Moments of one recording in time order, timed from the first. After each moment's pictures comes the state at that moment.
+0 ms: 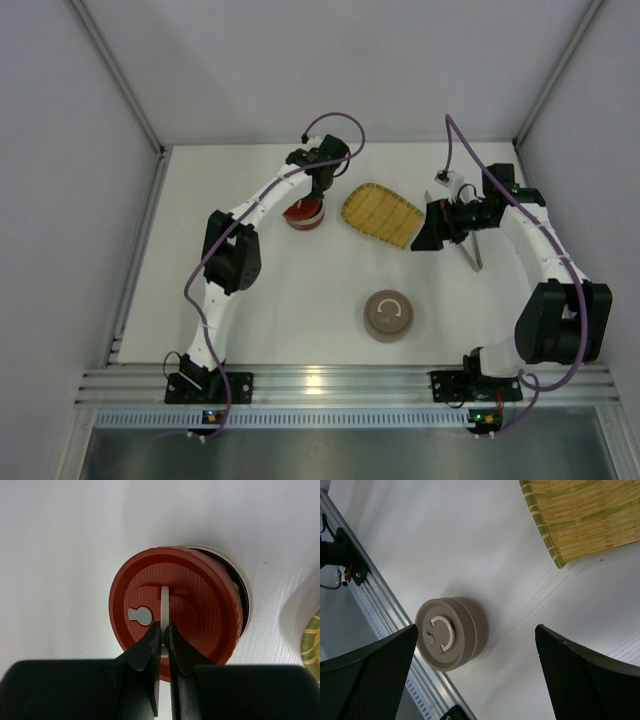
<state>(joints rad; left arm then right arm) -0.58 2.27 2.13 -0.97 -0.60 -0.44 -0.03 1.46 1.20 -0.94 -0.86 -0.36</state>
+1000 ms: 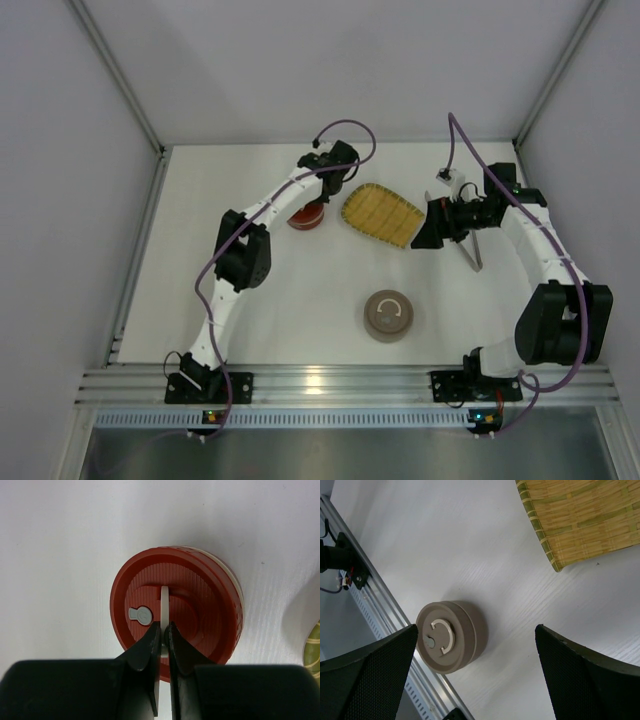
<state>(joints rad) -0.61 2.36 2.21 -0.99 -0.65 -0.39 -0.04 1.45 1.20 -0.91 -0.87 -0.34</state>
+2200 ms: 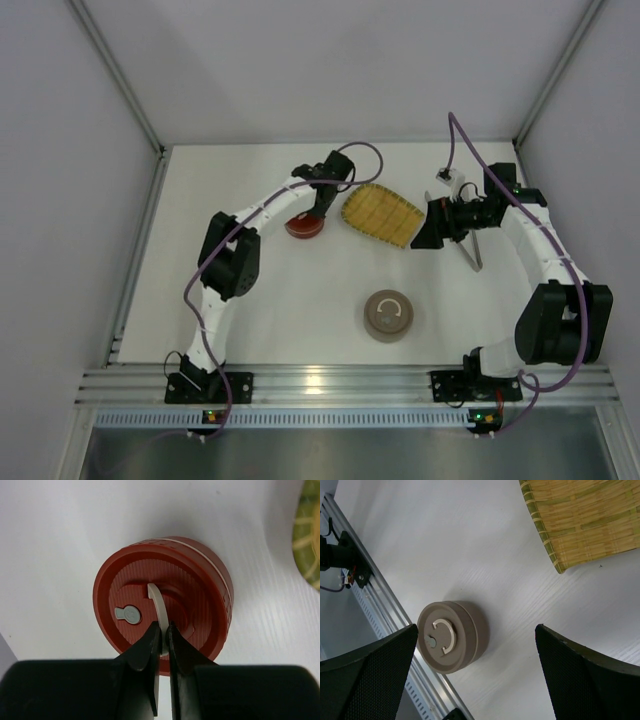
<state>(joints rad) -0.63 2.25 1.99 -0.86 -0.49 -0.05 -0.04 1.45 1.20 -0.91 -0.89 -0.35</state>
